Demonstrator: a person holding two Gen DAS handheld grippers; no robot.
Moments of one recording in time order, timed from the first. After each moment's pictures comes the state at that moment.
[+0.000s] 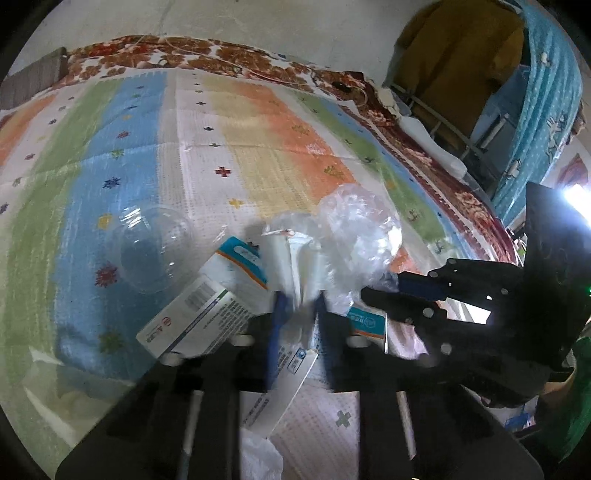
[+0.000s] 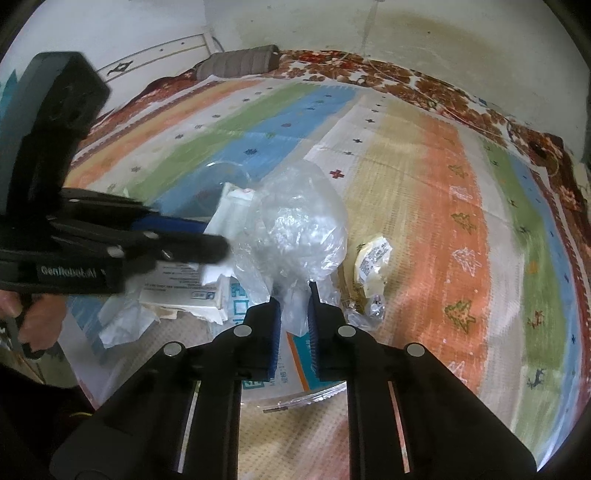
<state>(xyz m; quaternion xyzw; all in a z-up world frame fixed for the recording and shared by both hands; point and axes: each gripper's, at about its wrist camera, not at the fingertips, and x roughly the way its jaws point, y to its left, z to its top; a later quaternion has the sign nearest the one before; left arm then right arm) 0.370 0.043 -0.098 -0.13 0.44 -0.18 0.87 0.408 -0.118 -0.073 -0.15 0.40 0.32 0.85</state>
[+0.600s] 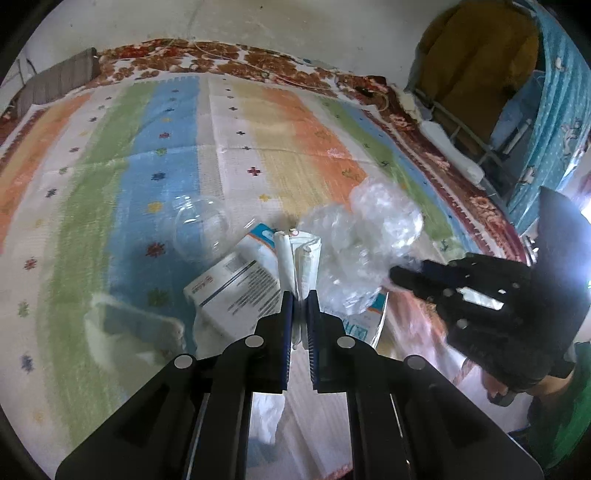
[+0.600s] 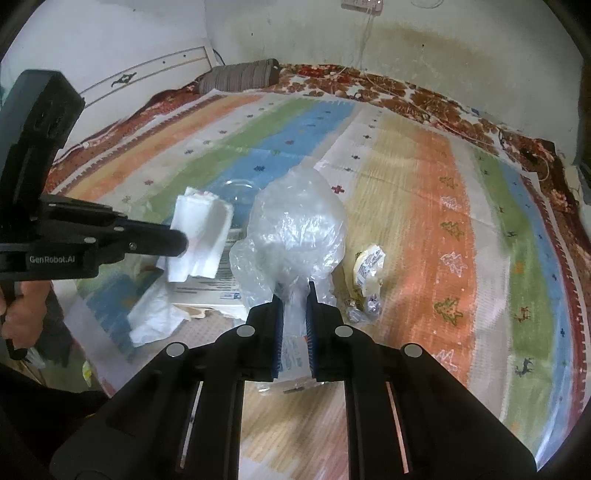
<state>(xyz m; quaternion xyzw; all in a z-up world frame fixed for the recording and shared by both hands) 0.329 0.053 -0.060 -0.12 0.46 -0.11 0.87 0.380 -0.123 -0.041 -0.14 0.38 0.32 0.86</state>
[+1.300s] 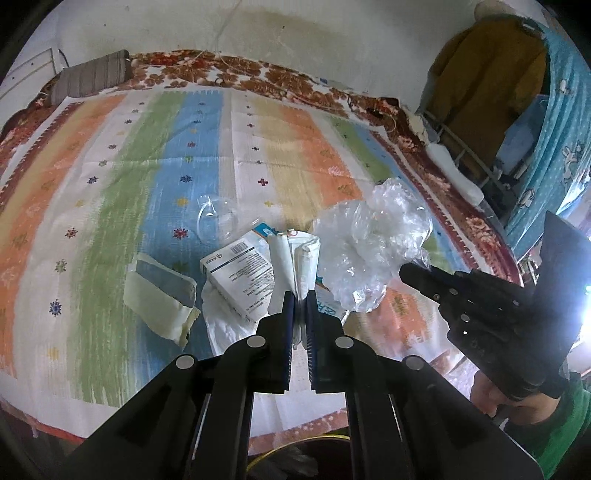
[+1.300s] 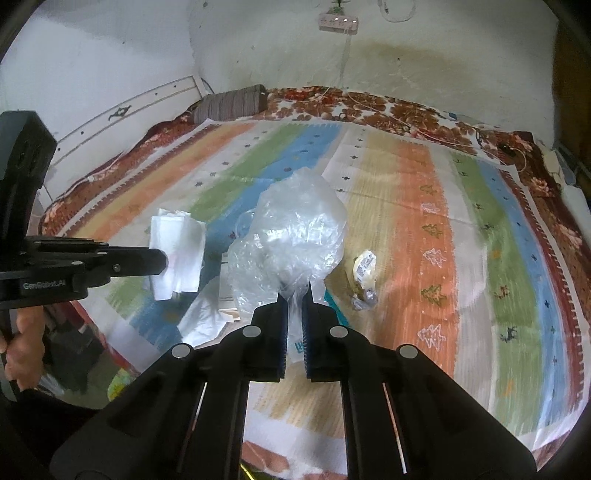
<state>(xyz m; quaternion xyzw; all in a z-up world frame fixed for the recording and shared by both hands) 0.268 0.047 -0.009 -0.16 0.43 -0.08 0.88 0.329 -0.143 0.012 -0.09 0.37 0.30 0.88</state>
